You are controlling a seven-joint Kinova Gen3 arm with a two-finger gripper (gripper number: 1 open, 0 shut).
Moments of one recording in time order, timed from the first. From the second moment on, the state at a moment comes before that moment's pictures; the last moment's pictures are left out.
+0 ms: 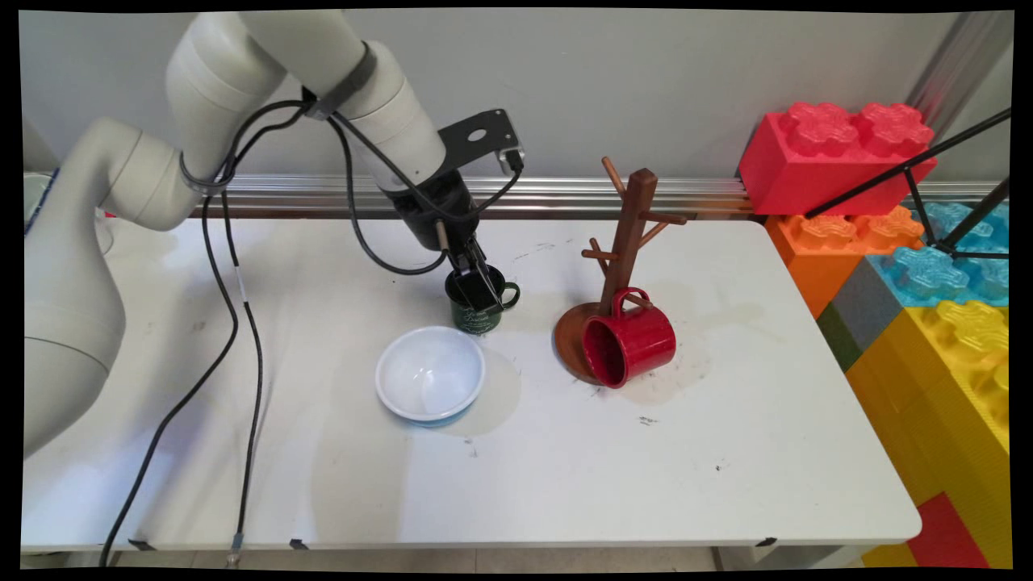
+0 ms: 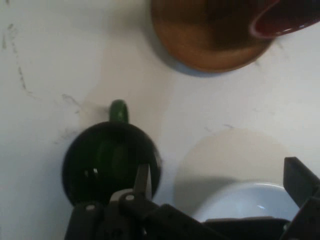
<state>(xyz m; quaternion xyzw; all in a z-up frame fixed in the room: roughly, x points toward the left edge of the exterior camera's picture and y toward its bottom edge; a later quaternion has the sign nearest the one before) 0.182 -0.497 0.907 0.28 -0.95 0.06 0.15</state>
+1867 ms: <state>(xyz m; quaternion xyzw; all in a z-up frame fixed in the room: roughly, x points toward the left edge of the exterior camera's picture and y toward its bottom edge) 0.145 -0.374 0.810 0.44 -0.79 0.05 0.42</state>
